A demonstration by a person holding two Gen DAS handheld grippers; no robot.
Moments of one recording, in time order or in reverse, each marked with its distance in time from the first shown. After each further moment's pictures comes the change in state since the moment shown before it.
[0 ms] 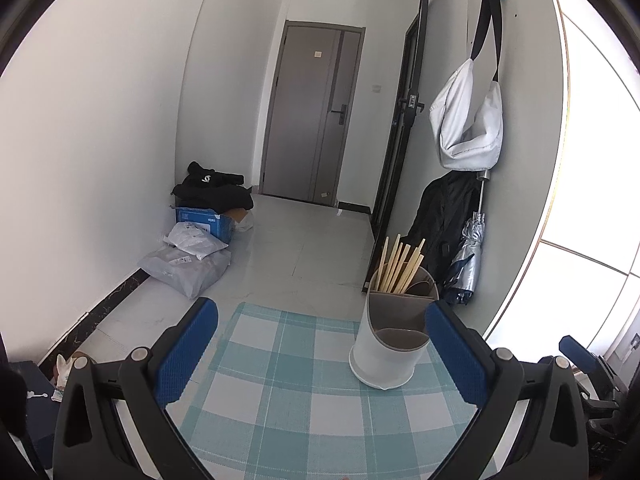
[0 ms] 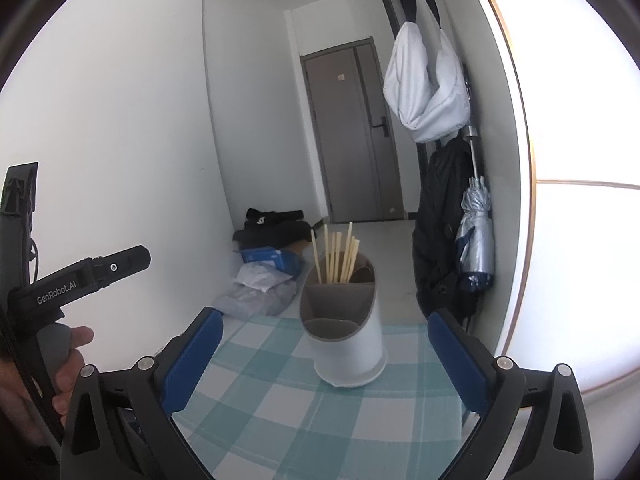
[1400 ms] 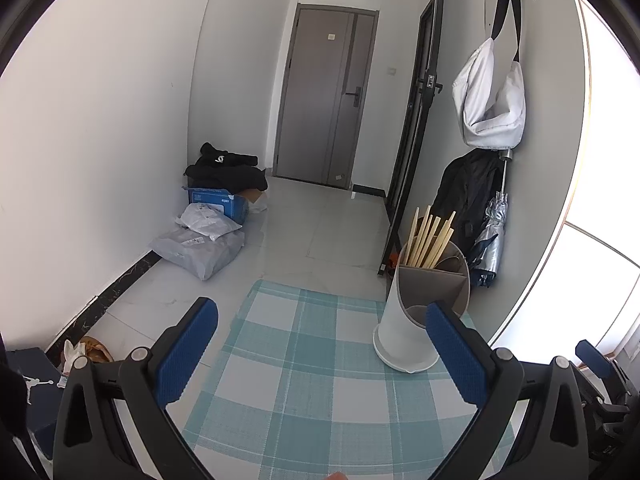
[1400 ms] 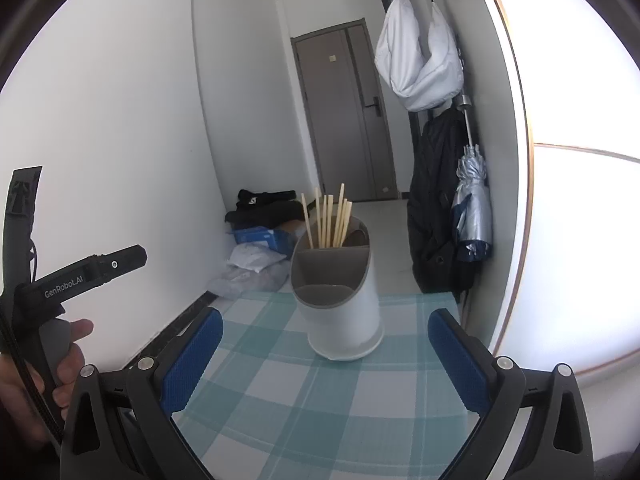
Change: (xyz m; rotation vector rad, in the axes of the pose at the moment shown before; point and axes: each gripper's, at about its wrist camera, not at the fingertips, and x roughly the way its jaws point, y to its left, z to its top) left arm 0.019 0.015 -0.017 -0.006 0.061 0.053; right arm 0.013 -0.002 -0.024 0.013 0.065 -0.025
